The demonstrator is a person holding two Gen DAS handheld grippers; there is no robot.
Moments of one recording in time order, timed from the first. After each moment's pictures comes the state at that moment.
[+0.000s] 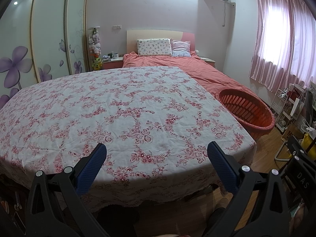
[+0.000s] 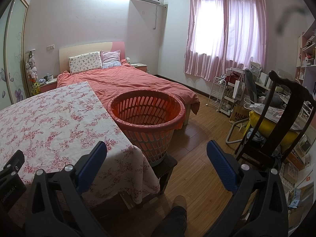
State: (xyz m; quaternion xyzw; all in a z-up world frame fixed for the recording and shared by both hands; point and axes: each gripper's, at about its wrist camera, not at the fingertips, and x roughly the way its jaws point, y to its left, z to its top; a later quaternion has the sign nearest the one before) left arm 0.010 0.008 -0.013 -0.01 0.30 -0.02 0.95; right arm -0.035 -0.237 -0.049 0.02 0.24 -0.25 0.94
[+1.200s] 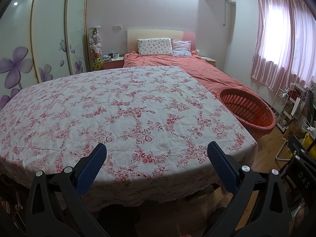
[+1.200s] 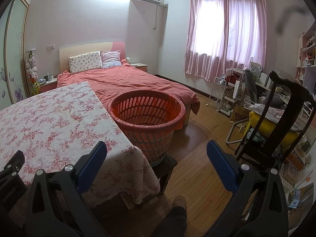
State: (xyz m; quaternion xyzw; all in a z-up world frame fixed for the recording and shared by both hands) left arm 0.010 0.010 -0.013 -0.01 0.30 -0.02 0.96; right arm -0.035 -0.236 -0.050 0.02 0.25 -0.24 0.94
